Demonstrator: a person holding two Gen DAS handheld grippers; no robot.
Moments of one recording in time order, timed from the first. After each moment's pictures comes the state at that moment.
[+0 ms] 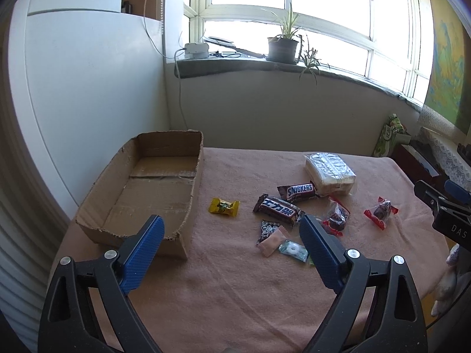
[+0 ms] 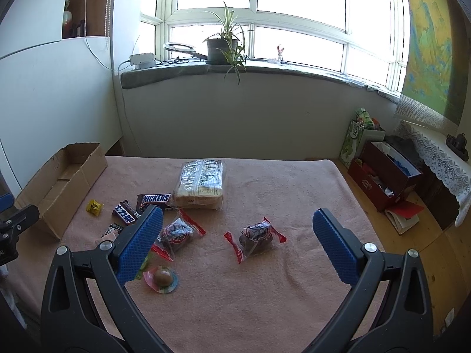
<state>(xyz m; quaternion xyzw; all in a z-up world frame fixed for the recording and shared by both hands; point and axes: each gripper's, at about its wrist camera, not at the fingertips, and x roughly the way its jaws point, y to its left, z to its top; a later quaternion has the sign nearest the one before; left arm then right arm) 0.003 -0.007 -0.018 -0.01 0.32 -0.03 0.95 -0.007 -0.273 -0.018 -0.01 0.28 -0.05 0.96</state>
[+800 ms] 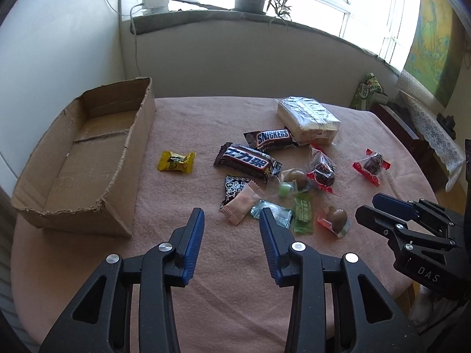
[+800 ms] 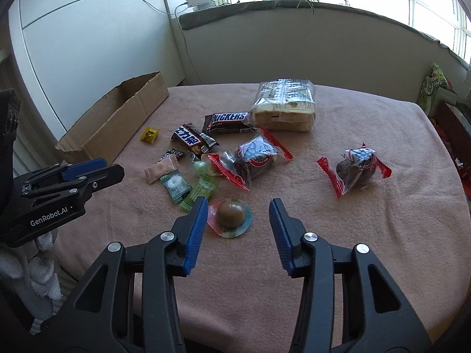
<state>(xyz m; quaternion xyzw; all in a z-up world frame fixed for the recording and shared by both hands) 0.036 -0.032 -0.074 0.00 0.41 -0.12 0.90 0.010 -0.234 -0.098 0.02 0.40 0.13 0.91</state>
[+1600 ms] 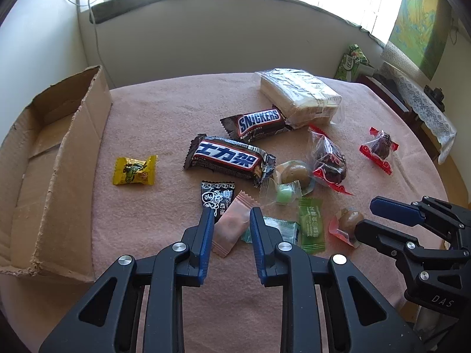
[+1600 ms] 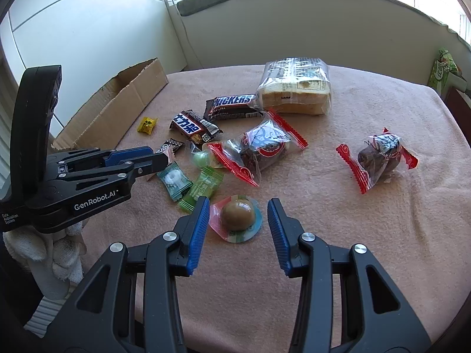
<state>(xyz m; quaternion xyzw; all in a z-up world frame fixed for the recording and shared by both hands) 0.081 -0.048 -0.106 0.04 0.45 -0.18 0.87 0.031 -0.228 -0.120 0.04 0.43 0.14 0.89</state>
